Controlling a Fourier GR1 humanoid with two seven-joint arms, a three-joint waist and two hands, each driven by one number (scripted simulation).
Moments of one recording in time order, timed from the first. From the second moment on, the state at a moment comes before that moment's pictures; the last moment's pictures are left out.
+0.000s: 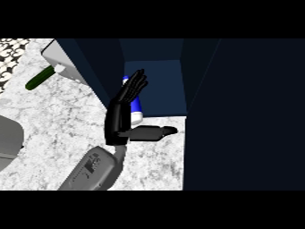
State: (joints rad) left arm -0.39 0.02 -0.44 -1.31 0.30 0.55 -0.32; right arm 0.73 -0.42 -0.37 -2.33 -0.81 0.49 -0.11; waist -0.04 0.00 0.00
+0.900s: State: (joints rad) left arm -0.02 0.13 -0.64 -1.60 0.37 0.38 -0.43; right arm 0.75 -0.40 -0.37 -2.34 -0.82 0.60 -0.05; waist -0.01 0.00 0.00
